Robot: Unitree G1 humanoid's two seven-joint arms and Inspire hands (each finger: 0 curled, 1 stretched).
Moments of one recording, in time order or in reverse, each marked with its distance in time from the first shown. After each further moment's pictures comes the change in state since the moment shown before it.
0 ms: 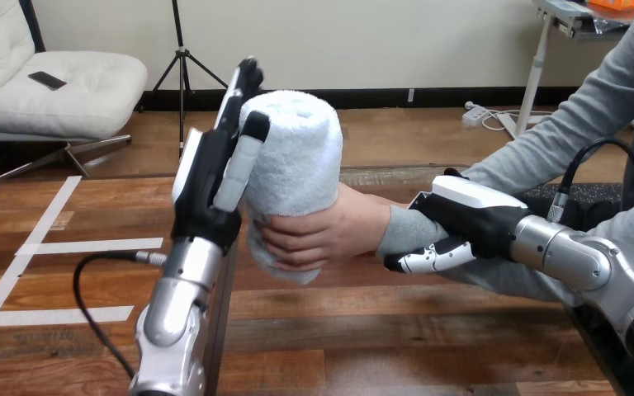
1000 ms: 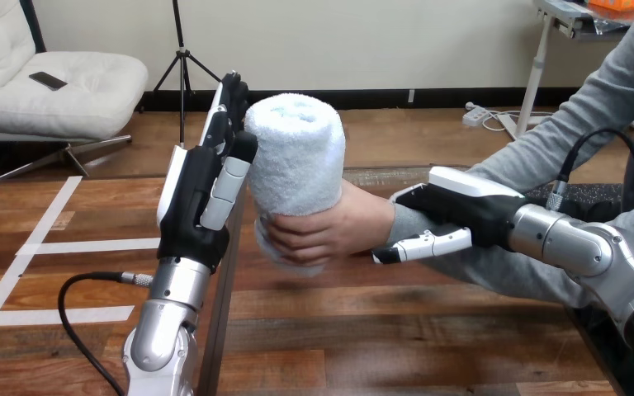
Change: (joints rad) left arm 0.124 -0.003 -0.006 -0.178 0.005 0.041 0.014; right arm 0.000 -0.006 -0.009 -0.083 0.069 0.049 0.091
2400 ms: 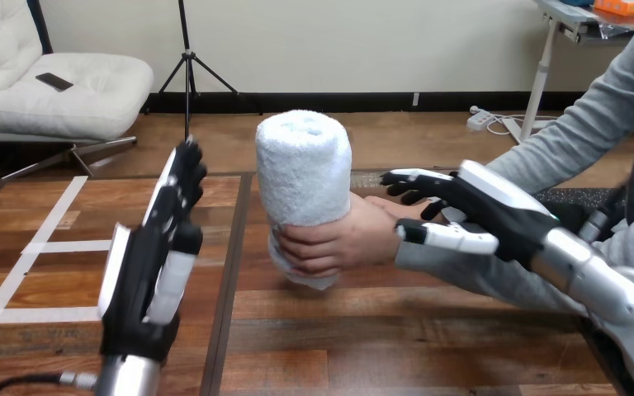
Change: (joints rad) left arm 0.442 0.038 -0.028 -0.379 -0.020 -0.016 0.001; right arm 0.311 -0.027 -0.161 -0.341 0.185 0.015 -0.077
